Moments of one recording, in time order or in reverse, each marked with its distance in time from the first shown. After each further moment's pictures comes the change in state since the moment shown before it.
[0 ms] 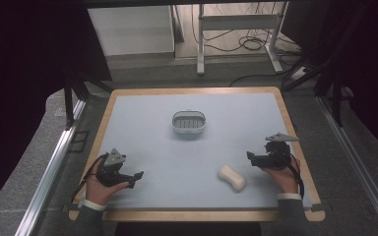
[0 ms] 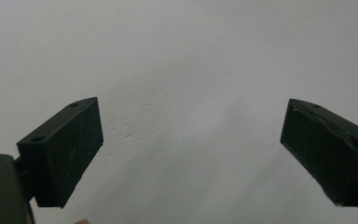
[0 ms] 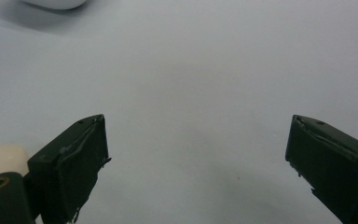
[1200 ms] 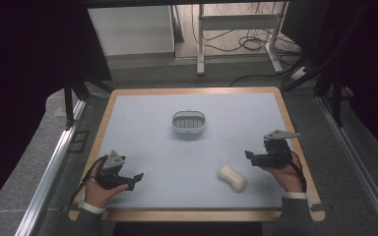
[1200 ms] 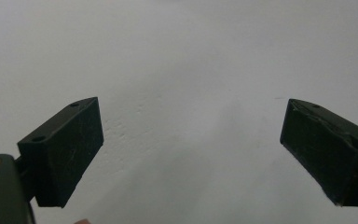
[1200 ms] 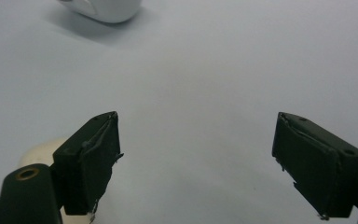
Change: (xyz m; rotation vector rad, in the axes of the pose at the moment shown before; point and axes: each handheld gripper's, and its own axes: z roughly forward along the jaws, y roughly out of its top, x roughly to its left) left arm -0.008 -0.001 -0.006 -0.006 0.004 0.022; right arm 0.015 0.021 -0.025 -0.010 0.093 -0.100
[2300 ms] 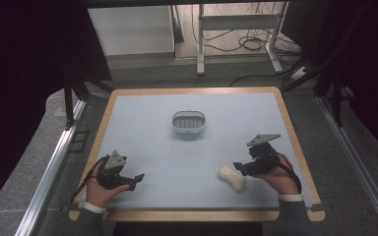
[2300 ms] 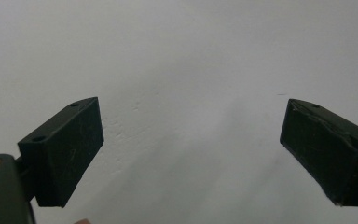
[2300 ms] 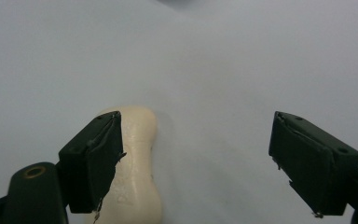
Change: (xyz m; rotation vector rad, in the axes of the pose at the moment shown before) left arm 0.000 -0.001 0.004 0.010 -0.004 0.004; right arm 0.037 0.008 0.008 0.158 0.130 -0.143
